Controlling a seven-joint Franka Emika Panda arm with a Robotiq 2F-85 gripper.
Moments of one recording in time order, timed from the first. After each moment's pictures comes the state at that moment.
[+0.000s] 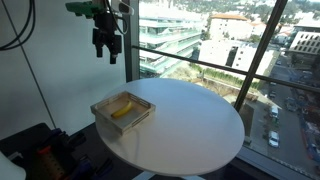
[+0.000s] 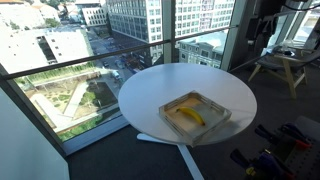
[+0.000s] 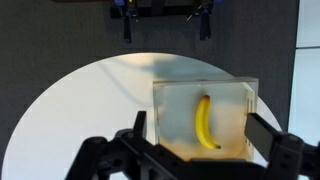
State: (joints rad) arm -0.03 -0.39 -0.07 -2.33 0.01 1.81 -0.01
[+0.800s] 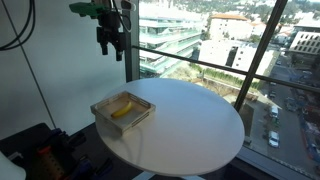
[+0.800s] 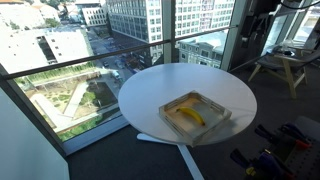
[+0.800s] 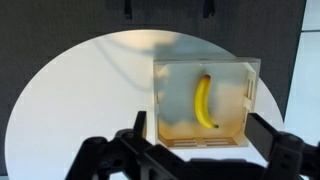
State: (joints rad) arm -0.02 -0.38 -0.07 -2.33 0.01 1.91 -0.04
